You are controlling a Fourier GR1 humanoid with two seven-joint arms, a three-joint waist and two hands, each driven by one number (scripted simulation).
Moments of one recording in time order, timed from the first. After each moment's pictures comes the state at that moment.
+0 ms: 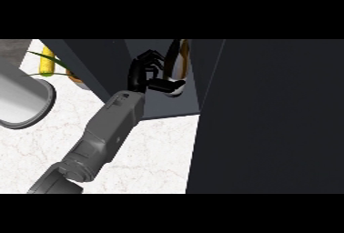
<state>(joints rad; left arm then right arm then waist) -1.07 0.02 -0.14 -0.20 0.44 0.37 -0.50 0.23 -0.56 0.65 -2.50 0.00 -0.53 0.09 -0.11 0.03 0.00</state>
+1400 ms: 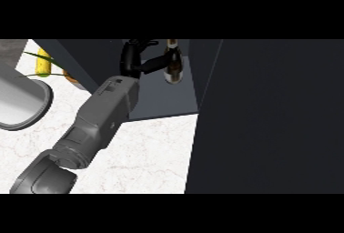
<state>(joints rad) -1.18 0.07 -0.08 -0.13 0.44 0.32 -0.61 0.29 -0.57 0.67 -2.50 -0.01 -0.47 0.00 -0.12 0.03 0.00</state>
